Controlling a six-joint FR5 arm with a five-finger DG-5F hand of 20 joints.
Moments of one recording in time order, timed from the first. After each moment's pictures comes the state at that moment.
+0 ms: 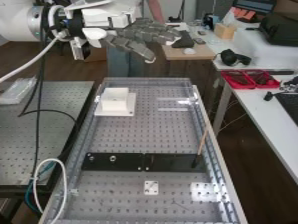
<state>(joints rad) 1.66 -1.59 -1.86 -2.78 -1.25 -0.73</state>
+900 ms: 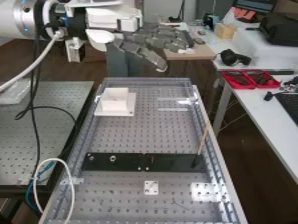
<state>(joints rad) 1.49 -1.65 -1.73 -2.95 -1.56 -0.72</state>
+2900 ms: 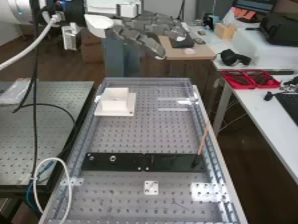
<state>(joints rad) 1.50 -1.63 -1.66 -3.06 -1.60 -0.73</state>
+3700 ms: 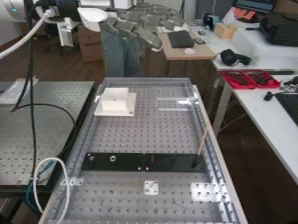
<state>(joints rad) 1.51 -1.60 -1.69 -3.02 -1.57 -0.72</state>
